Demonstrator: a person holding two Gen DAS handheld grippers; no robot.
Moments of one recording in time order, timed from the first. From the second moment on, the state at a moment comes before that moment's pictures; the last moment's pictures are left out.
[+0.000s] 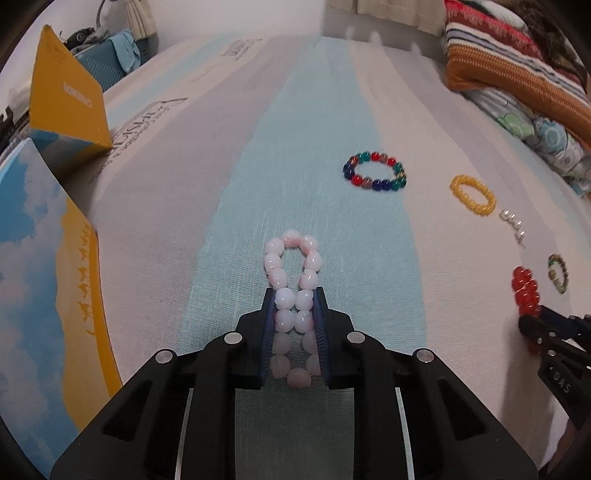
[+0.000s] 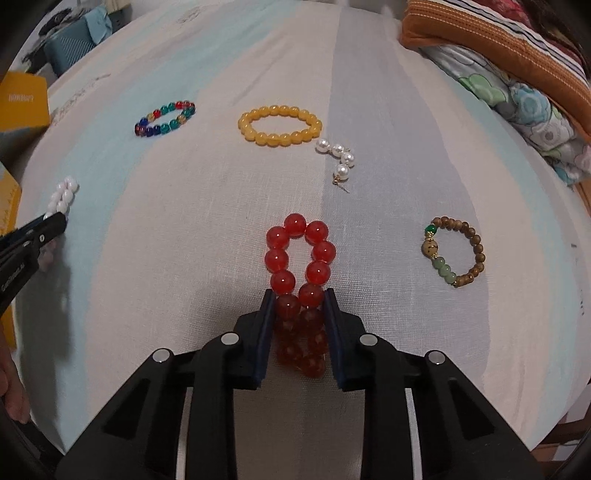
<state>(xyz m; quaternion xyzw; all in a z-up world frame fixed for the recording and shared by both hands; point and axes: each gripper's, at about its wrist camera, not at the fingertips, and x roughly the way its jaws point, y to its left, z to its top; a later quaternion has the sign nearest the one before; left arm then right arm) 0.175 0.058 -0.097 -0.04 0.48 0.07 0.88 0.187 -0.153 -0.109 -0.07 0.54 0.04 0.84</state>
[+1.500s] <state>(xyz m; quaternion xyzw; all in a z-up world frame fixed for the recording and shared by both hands) 0.098 0.076 0.025 -0.03 0.43 0.07 0.90 0.151 -0.129 -0.016 -0.01 0.47 0.07 0.88</state>
